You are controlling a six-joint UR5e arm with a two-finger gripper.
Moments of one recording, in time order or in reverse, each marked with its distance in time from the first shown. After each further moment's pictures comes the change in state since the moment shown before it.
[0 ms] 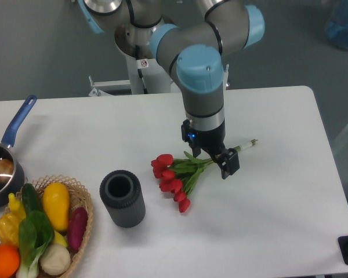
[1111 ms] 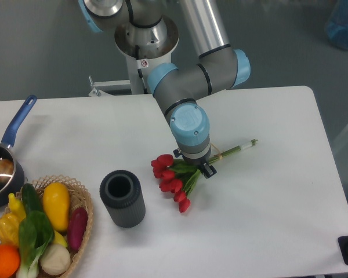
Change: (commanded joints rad) arm -0.031 -0.150 -0.132 -0.078 0.143 0.133
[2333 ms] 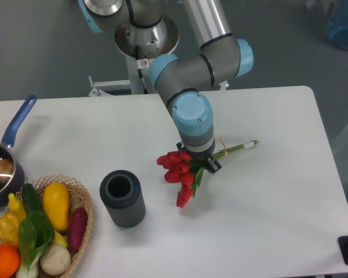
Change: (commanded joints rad) arm 0.003 0.017 -0.024 -0.003 0.003 -0.003
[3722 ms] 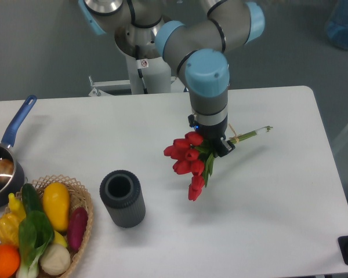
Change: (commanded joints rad) arm 0.038 0.100 0.003 -0.011 -0.028 0.006
